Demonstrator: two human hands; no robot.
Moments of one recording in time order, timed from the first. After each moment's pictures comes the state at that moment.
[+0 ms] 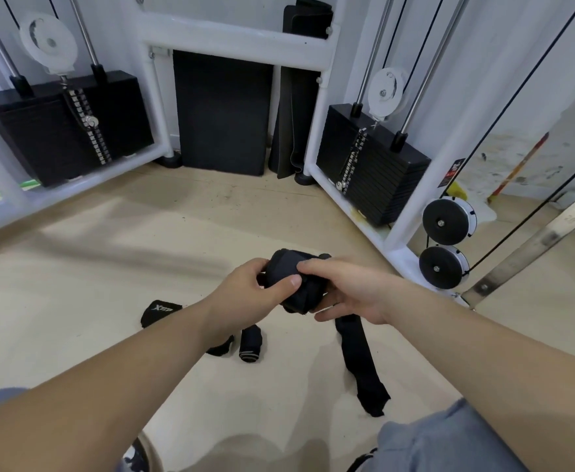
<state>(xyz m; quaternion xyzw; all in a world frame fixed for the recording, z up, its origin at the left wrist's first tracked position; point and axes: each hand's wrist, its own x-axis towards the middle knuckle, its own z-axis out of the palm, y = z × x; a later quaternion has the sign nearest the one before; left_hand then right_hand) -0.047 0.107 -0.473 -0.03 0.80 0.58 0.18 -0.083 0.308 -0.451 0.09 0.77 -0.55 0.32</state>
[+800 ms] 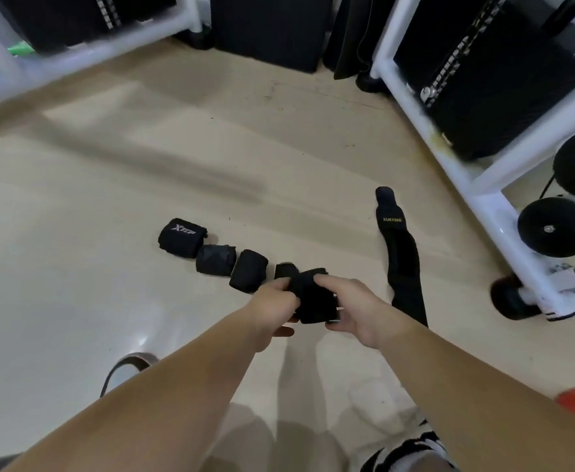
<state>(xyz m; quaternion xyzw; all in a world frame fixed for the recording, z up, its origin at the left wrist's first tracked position) -0.067 0.100 -0.702 -0.28 0.64 0.63 0.34 -0.103 0.264 -0.706 0.28 0.71 -0.53 0.38</state>
